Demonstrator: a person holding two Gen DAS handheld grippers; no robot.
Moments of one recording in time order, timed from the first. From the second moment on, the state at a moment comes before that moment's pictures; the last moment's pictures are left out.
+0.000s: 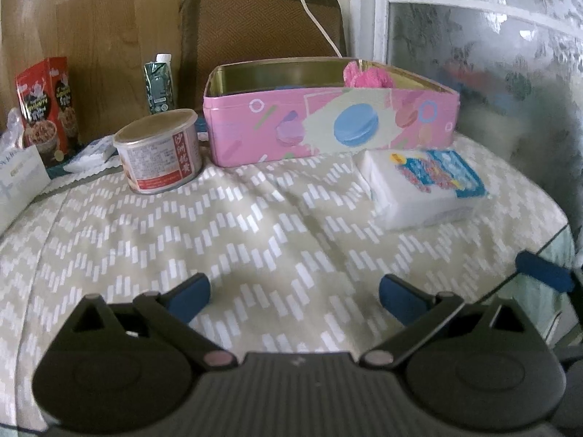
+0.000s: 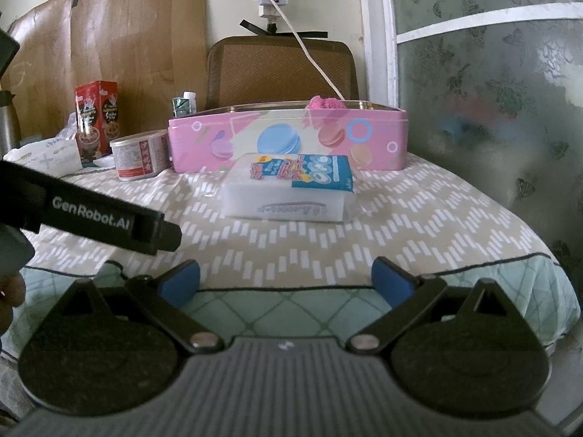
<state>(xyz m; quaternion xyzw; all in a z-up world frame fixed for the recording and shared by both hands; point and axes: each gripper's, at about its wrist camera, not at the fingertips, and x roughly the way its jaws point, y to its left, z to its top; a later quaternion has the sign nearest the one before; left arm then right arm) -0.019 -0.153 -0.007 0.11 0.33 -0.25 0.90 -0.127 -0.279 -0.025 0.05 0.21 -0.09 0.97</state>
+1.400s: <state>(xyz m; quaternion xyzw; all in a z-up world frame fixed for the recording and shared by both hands) -0.004 -0.152 -0.007 0.11 0.33 -0.22 0.91 -0.119 -0.299 -0.024 0.03 0.20 -0.11 0.97</state>
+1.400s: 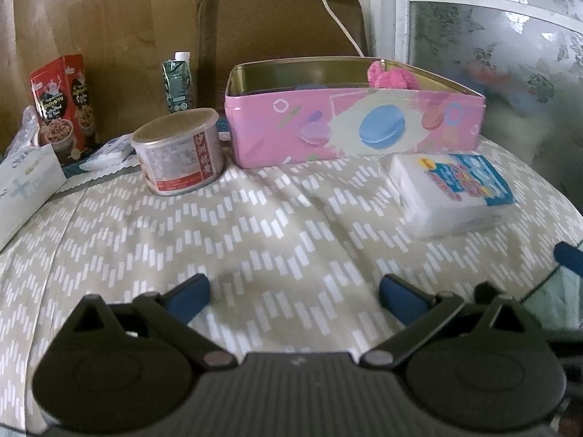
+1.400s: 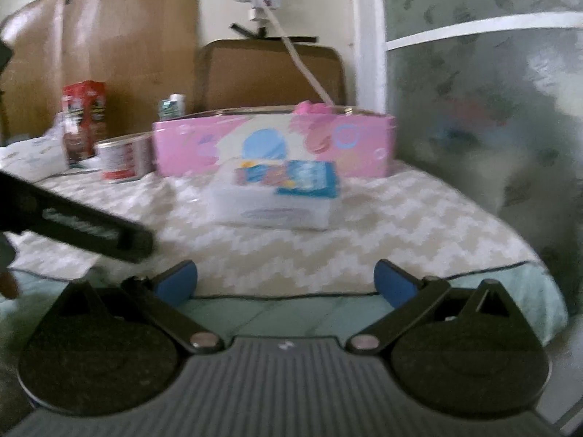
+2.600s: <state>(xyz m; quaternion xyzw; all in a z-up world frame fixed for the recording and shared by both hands) 0.056 -0.205 0.022 0.05 0.40 -0.40 0.82 -0.065 -0.325 -0.010 0.00 0.24 0.04 0.97</state>
